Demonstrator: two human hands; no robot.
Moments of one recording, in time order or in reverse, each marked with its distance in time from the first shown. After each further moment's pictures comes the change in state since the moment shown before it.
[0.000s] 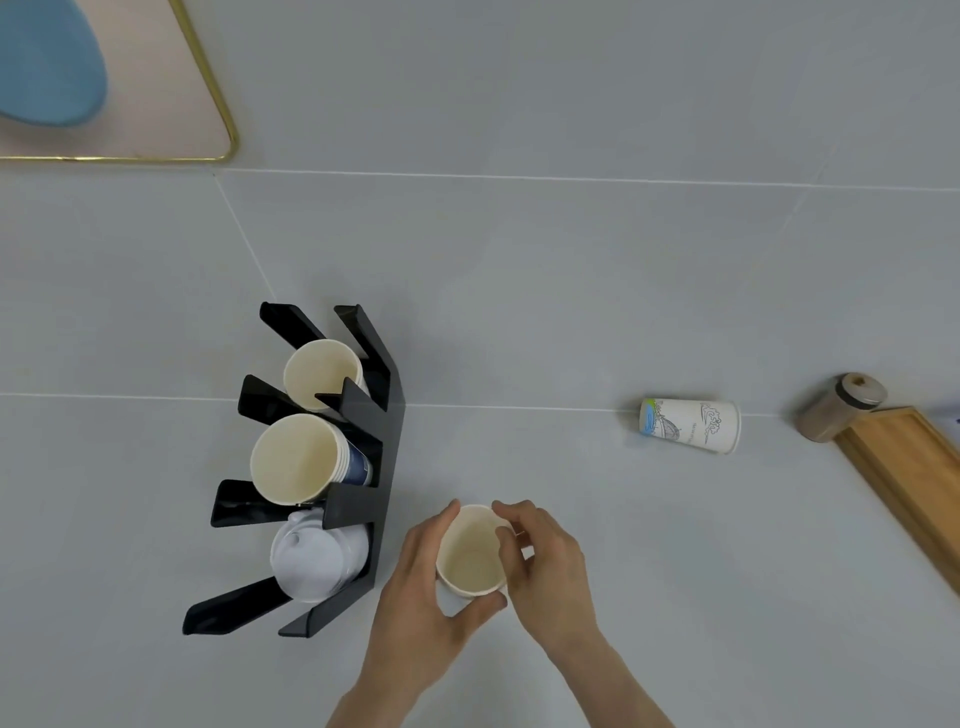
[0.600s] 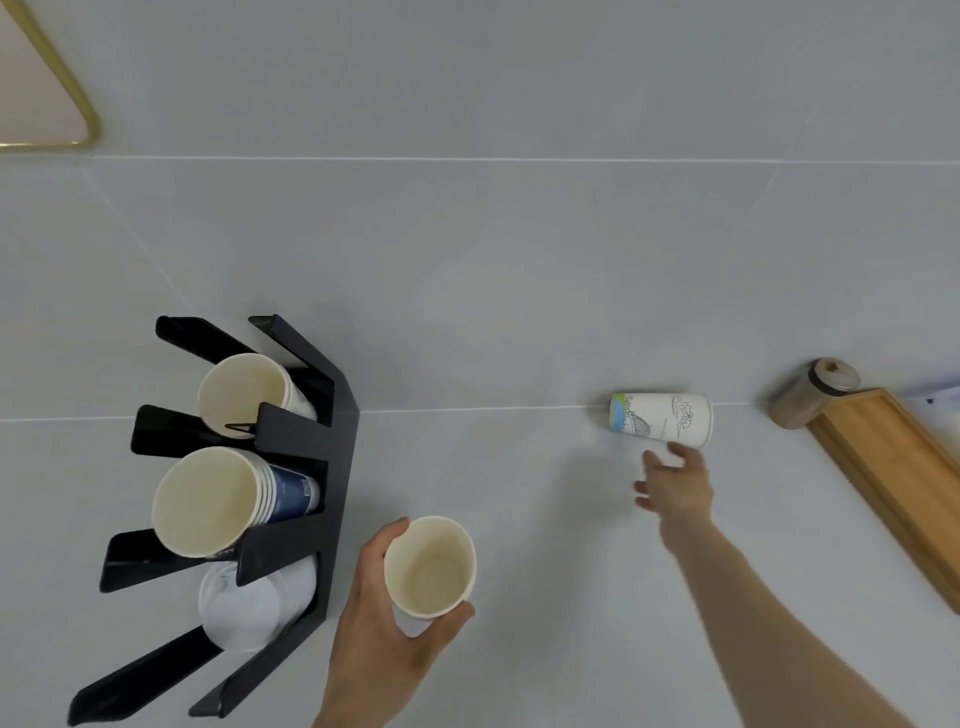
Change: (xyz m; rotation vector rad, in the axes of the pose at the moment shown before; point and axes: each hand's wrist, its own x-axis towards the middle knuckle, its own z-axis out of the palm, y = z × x) left_hand 0.019 0.002 0.017 -0.056 0.034 -0.086; right_hand 0.128 0.136 -0.124 0.360 0.419 0.823
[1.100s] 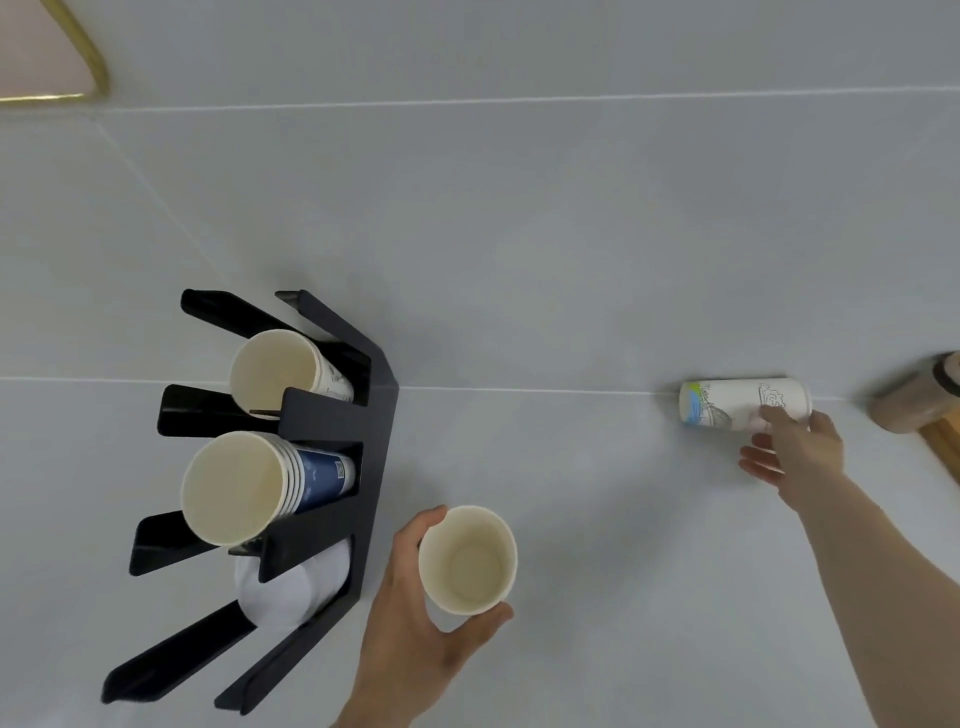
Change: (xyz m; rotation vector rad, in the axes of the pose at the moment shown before) left_hand 0.010 -0.004 0.002 0.023 -0.003 -0.014; right_hand 0.083 -0.038 -0.020 0.132 -0.020 0.112
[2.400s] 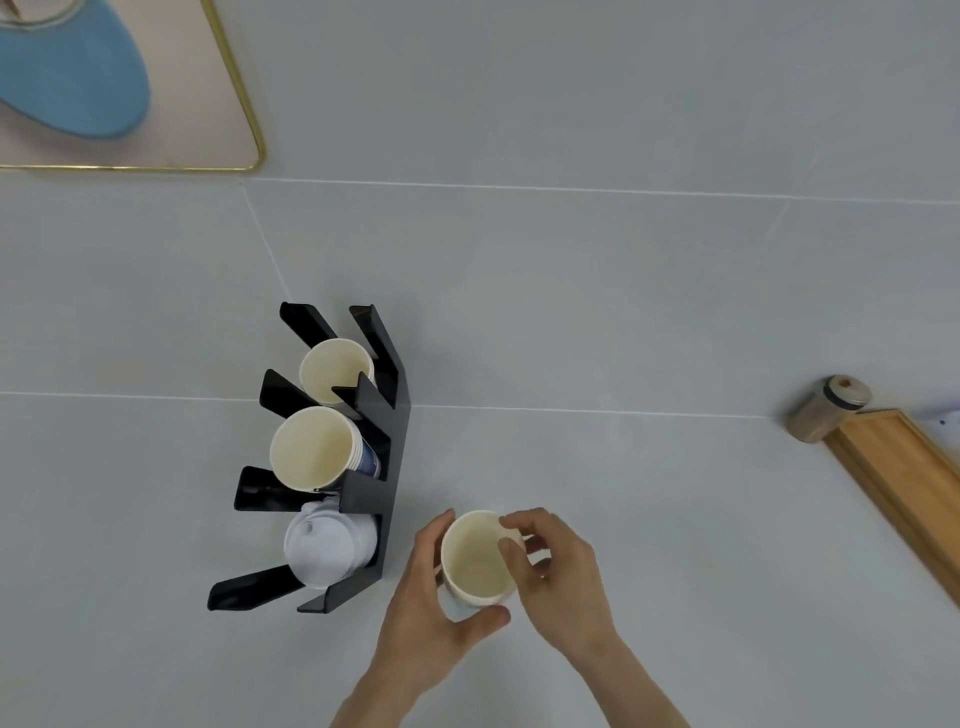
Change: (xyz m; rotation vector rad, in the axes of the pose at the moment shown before) left_hand -0.047 0.000 -0.027 -0.161 -0.130 -0.033; right_hand -0.304 0.117 0.046 -0.478 -0.540 -0.761
